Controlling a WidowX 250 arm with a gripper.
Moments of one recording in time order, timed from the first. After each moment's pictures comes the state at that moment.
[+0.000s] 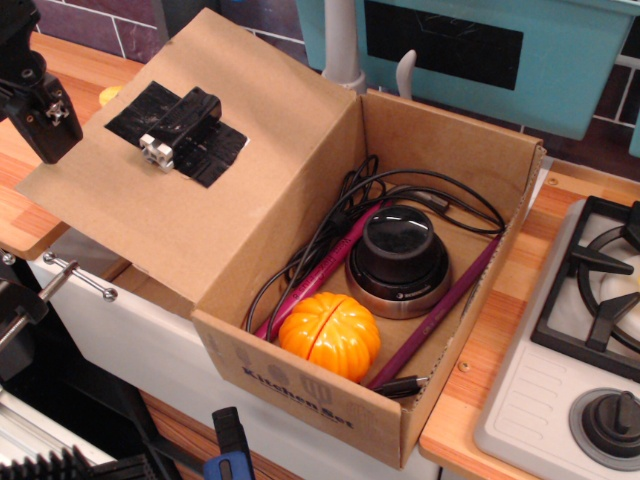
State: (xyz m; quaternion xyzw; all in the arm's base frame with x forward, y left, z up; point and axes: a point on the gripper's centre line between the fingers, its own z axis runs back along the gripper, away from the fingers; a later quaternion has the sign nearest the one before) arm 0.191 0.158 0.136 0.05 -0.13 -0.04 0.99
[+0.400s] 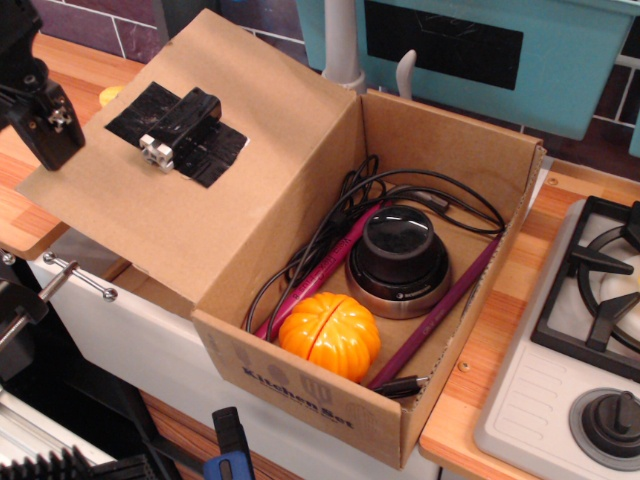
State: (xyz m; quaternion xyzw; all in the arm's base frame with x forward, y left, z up) arm 0.190 0.153 0.127 0.02 -0.12 -0.05 0.99
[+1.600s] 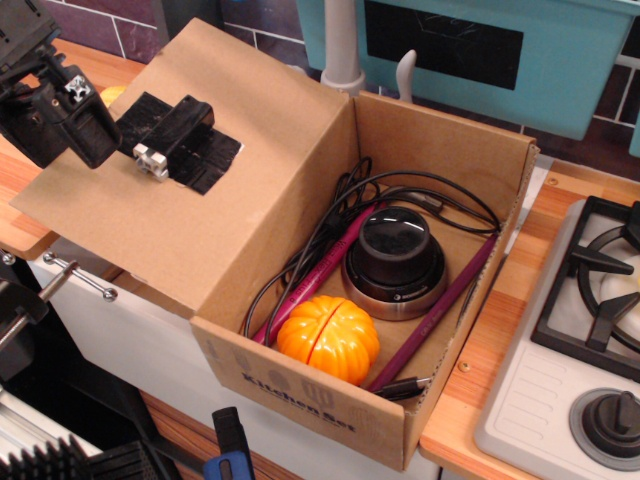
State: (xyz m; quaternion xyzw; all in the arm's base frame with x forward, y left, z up) arm 0.203 0.130 0.115 -0.21 -0.07 0.00 0.97
